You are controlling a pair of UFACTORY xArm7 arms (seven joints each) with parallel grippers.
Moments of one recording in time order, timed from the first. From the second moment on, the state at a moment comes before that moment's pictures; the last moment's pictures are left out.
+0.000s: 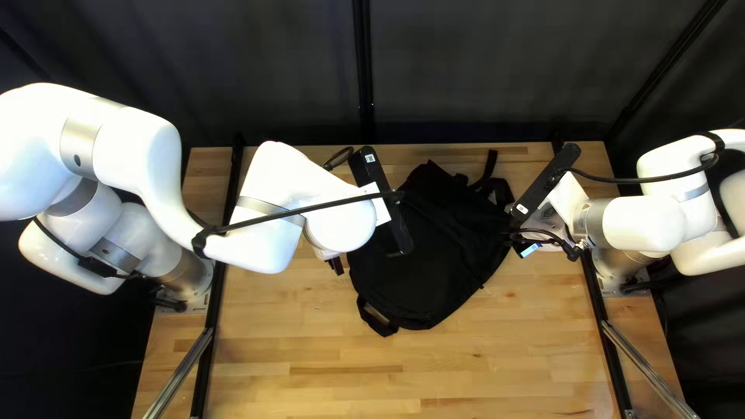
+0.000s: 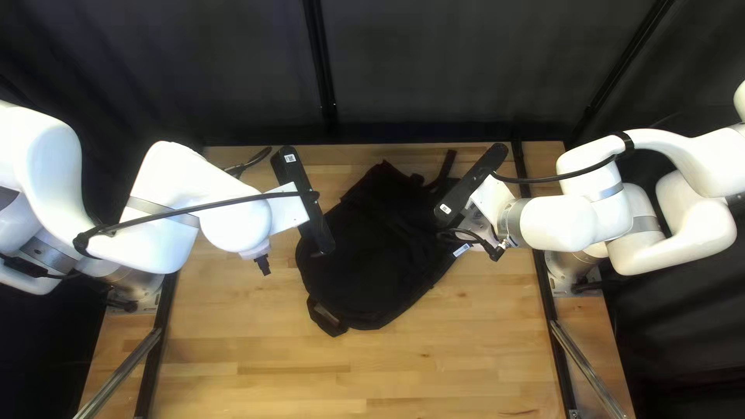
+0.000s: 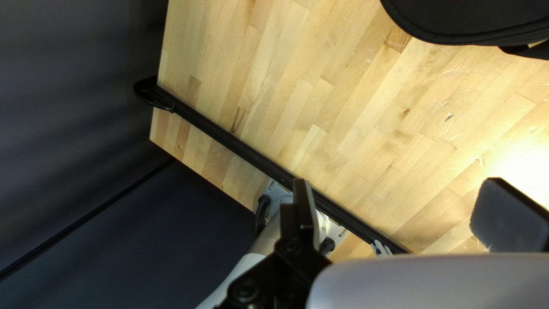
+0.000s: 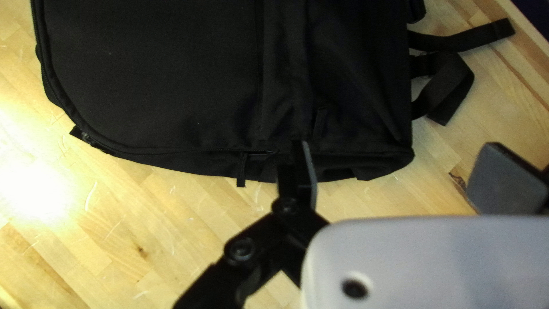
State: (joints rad) left arm 2.59 0.08 -2.90 1.30 0.31 1.75 -0.73; right arm 0.07 -0.82 0.24 0.40 -0.44 0.97 1.18
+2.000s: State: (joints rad) left arm 2.59 -0.58 -3.03 1.35 0.42 0.84 -0.65; right arm 0.07 -0.82 0.24 0.40 -0.44 0.97 1.18
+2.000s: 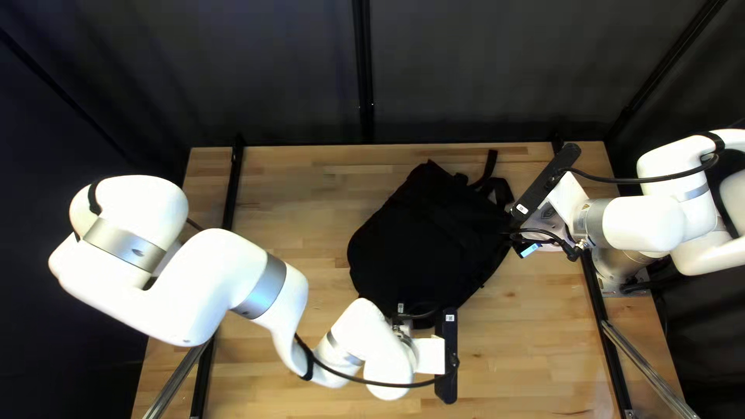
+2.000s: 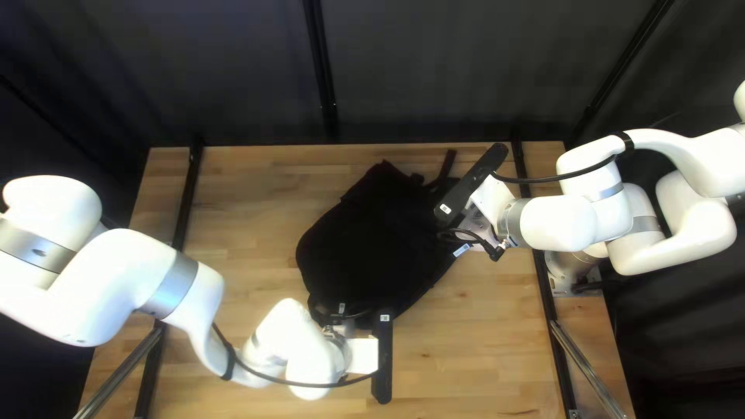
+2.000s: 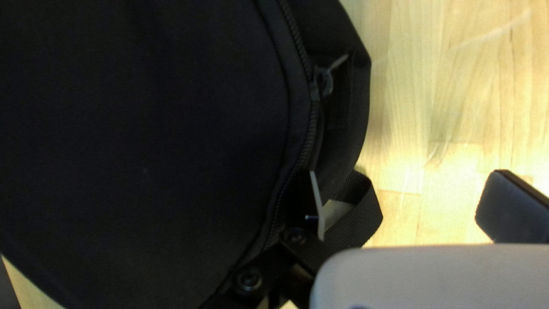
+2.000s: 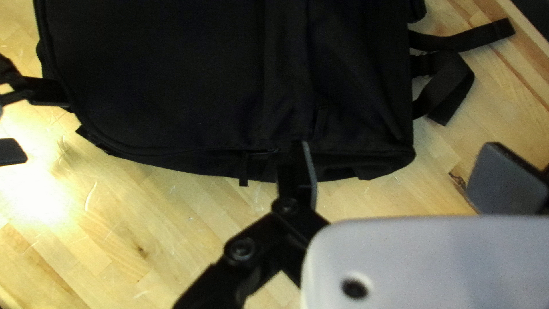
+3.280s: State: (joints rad) left arm 2.68 -0.65 -3.07 1.50 0.34 0.91 -0.51; right arm 0.07 -0.82 0.24 0.40 -0.44 0.97 1.18
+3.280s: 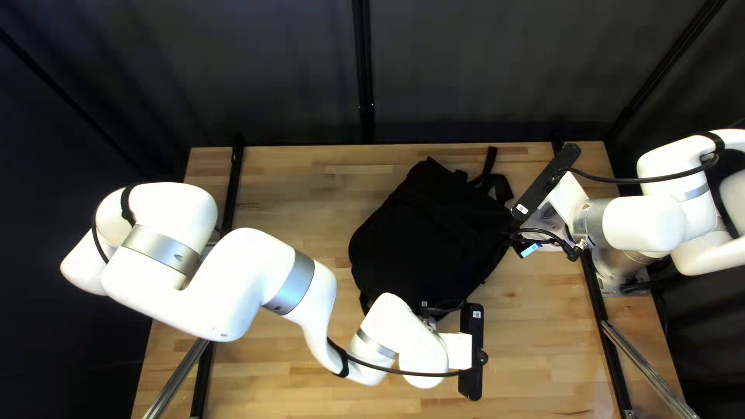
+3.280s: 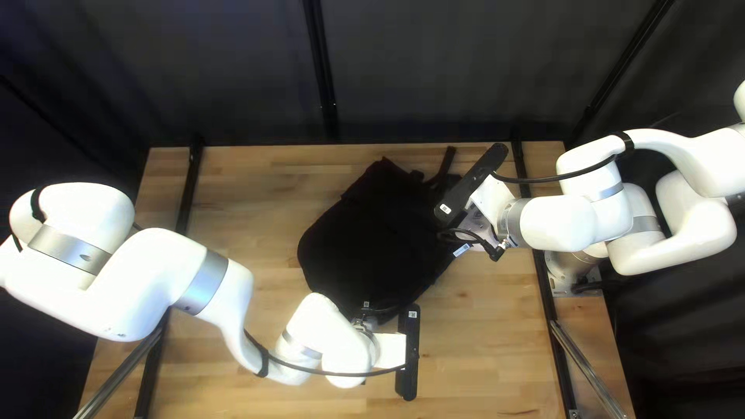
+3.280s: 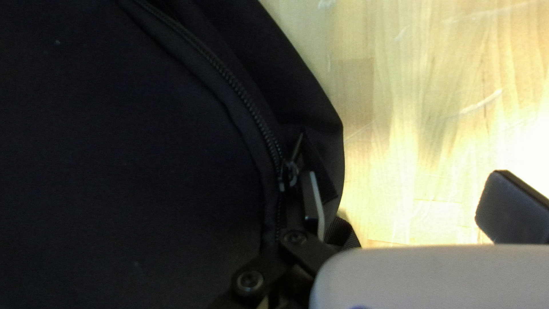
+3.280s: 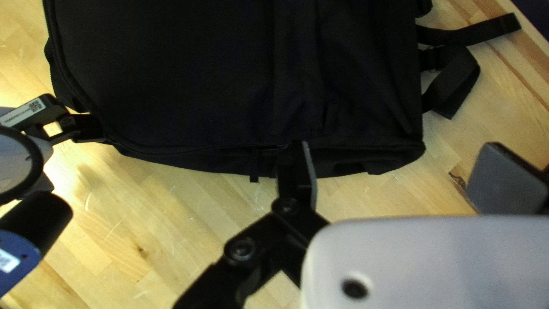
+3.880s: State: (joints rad) left arm 2.68 -0.67 -3.07 1.50 0.31 0.93 -0.53; right arm 0.07 -0.82 0.24 0.40 -0.44 0.97 1.18
